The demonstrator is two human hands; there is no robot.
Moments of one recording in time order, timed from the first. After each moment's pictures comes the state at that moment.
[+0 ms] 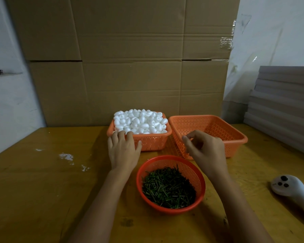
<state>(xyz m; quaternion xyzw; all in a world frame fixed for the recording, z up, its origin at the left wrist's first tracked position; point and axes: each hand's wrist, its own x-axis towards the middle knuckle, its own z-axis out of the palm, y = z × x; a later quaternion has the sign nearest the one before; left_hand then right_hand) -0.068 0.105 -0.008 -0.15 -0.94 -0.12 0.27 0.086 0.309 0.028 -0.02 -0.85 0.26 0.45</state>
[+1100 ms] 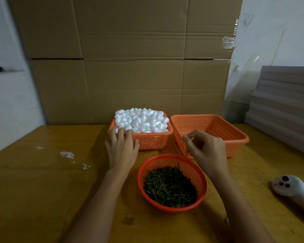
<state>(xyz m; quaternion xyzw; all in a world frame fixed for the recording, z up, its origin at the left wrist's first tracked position) -0.075 0.097 -0.015 -0.17 -0.93 -0.17 0.29 0.084 0.308 0.025 -0.01 -0.85 0.27 0.45</state>
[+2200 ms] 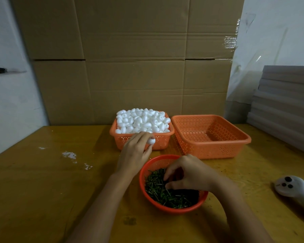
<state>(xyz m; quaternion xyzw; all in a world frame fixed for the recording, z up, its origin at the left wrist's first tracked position) -0.053 0.104 -0.012 -0.43 -0.75 -0.33 0.38 0.080 0.290 0.018 0.16 -0.97 0.19 0.06</state>
